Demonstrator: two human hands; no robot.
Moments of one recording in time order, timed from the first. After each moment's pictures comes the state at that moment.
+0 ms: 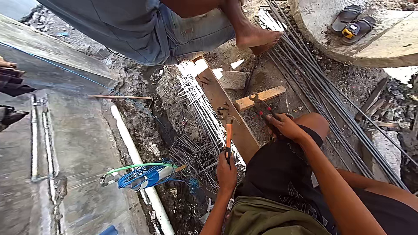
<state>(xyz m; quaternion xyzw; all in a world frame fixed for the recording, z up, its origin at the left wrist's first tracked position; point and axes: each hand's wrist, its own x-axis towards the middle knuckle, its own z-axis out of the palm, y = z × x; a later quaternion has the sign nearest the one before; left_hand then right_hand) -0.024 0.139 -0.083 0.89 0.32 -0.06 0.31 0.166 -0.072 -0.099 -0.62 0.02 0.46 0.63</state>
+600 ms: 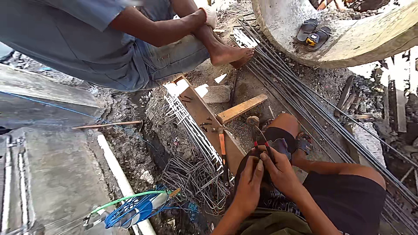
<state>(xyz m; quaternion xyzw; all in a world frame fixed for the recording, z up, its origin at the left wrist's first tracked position) 0.027 0.038 0.014 0.68 0.15 -0.26 0.67 0.053 -0.102 -0.035 -0.72 -0.05 0.13 0.68</state>
